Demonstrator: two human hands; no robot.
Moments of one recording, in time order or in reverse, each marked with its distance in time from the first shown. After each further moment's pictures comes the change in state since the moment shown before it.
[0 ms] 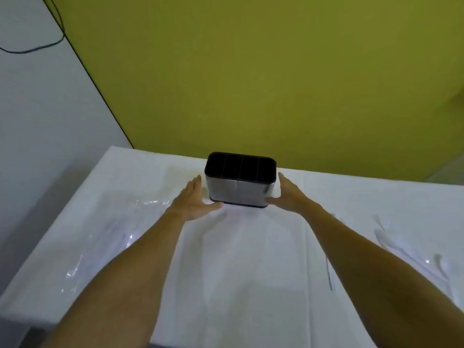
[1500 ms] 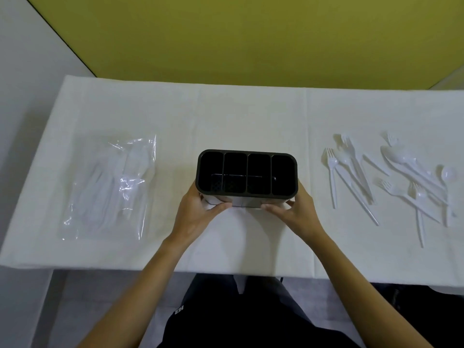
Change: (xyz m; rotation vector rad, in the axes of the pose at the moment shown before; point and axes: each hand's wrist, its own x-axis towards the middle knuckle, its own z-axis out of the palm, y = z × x) left_hand -0.125 -0.032 0.096 -0.672 0.079 0.131; right_hand -0.143 0.049 0.117 0.509 0.226 0.029
